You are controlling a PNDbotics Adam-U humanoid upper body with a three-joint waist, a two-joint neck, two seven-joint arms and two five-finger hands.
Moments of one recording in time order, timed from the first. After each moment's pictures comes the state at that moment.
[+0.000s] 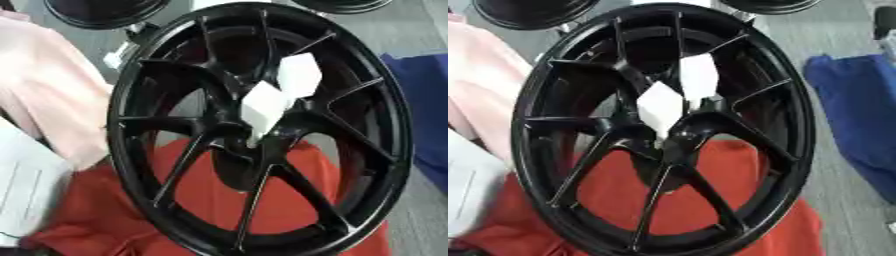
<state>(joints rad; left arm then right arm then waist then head) -0.17 0.40 0.22 -1.97 0.21 0.01 0.56 -0.11 -1.11 -0.36 -1.92 -0.20 -0.55 0.33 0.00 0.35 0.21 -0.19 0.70</state>
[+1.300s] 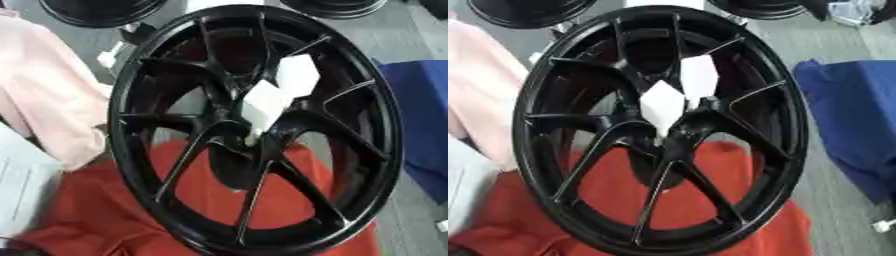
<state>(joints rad) -0.19 0.41 0.19 -1.96 0.22 0.04 0.53 -0.60 -1.24 0.01 -1.80 -0.19 -0.53 0.66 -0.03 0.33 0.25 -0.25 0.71</state>
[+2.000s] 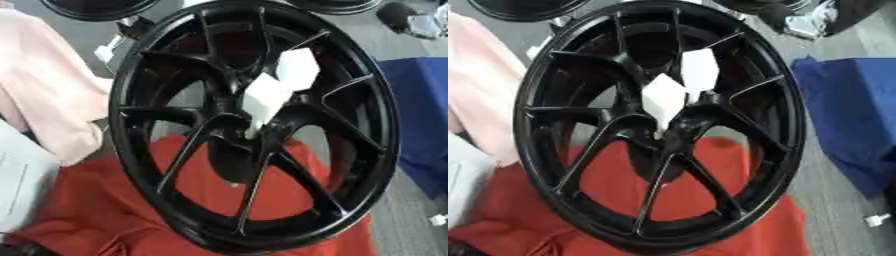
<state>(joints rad) -0.19 0.42 0.19 -1.96 0.22 0.04 0.53 -0.58 -1.18 0.06 -1.80 -0.20 -0.52 0.66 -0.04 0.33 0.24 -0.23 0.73</state>
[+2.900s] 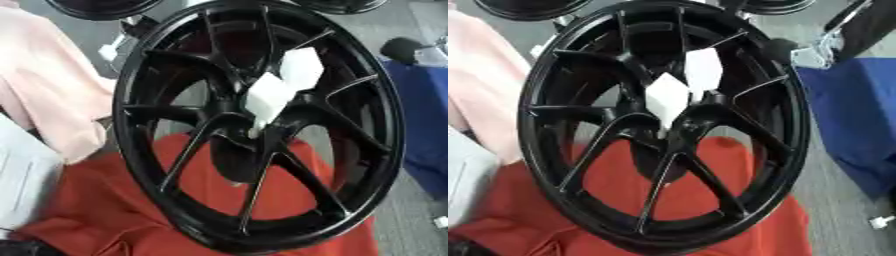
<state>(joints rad) -0.18 0.42 0.19 -1.95 0.22 0.04 0.53 -0.63 -1.14 0.10 -1.90 -0.05 -0.56 0.62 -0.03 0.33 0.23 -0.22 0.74</state>
